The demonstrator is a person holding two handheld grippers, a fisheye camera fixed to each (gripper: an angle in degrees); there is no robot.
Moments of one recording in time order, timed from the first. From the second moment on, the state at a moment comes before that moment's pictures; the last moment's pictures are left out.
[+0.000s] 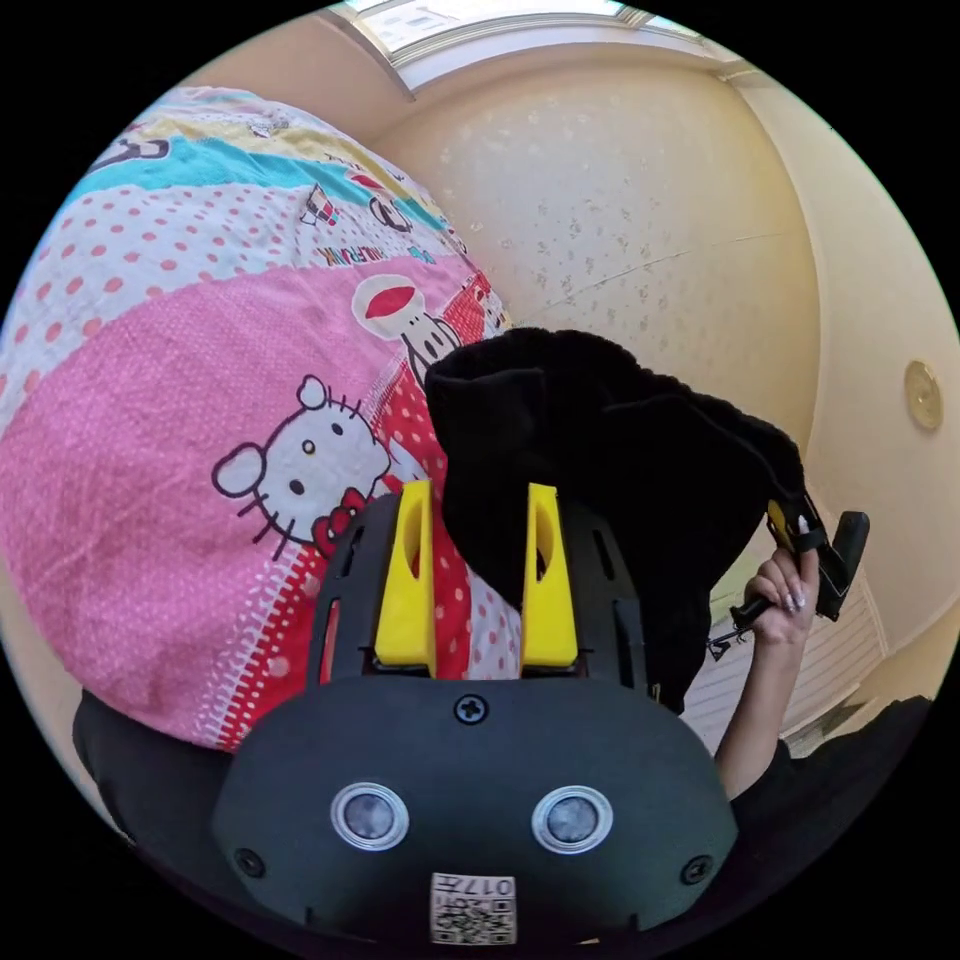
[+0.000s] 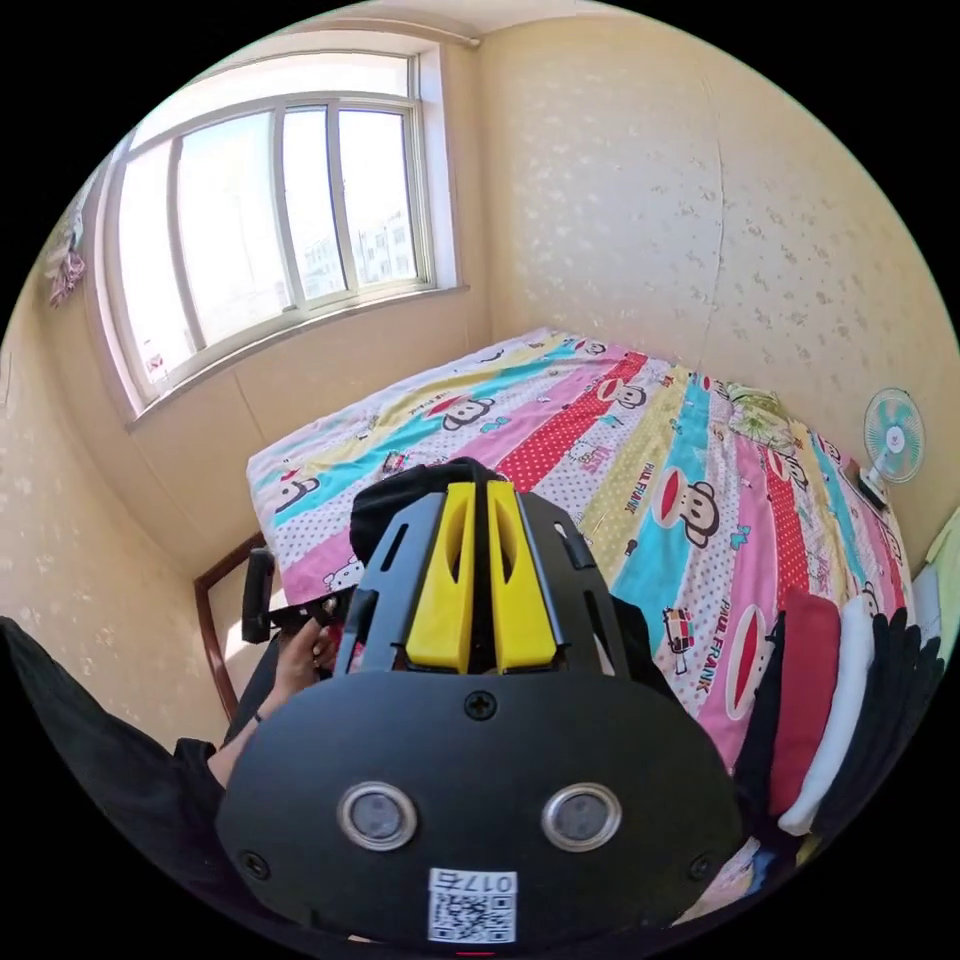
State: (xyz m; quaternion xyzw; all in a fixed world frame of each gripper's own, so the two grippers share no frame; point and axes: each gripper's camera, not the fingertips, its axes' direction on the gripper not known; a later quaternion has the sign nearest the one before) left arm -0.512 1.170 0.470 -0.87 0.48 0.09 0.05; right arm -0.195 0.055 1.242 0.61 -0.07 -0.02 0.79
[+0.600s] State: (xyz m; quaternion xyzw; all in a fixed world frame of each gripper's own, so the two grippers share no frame) left arm -0.440 0.829 0.634 -0.62 0.72 -0.29 0.11; right arm -0.131 0.577 1.192 0.87 -0.13 -0.01 0.47
